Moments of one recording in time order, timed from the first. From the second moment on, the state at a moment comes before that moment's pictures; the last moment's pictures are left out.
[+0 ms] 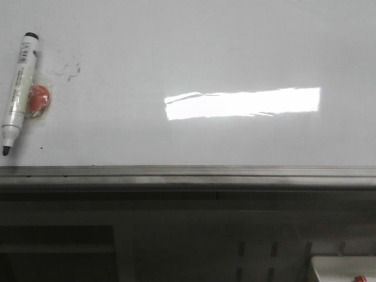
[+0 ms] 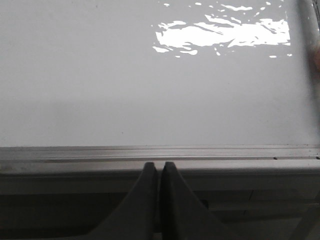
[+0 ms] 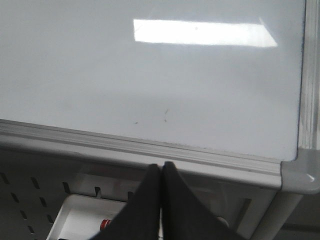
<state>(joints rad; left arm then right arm) -0.08 -0.01 0.00 -0.03 0.34 -0.01 0.04 -0.01 0.01 -0.05 0.33 -0.04</state>
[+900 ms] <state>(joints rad) -0.08 -0.01 0.00 -0.14 0.16 -0.01 0.04 0.00 0.01 0.07 0.12 -0.03</state>
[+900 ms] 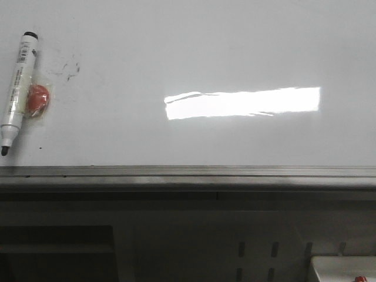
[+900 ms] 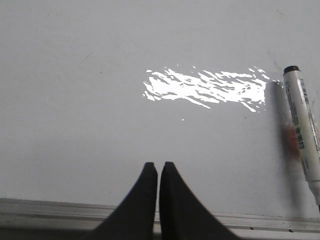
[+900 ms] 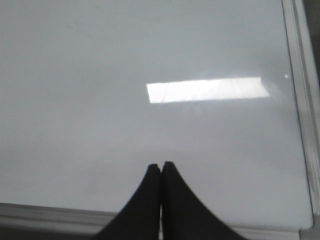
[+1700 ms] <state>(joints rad) -0.13 0.44 -0.11 -0.13 -0.02 -0.01 0.04 0.35 -0.21 0.10 0.24 -0.03</state>
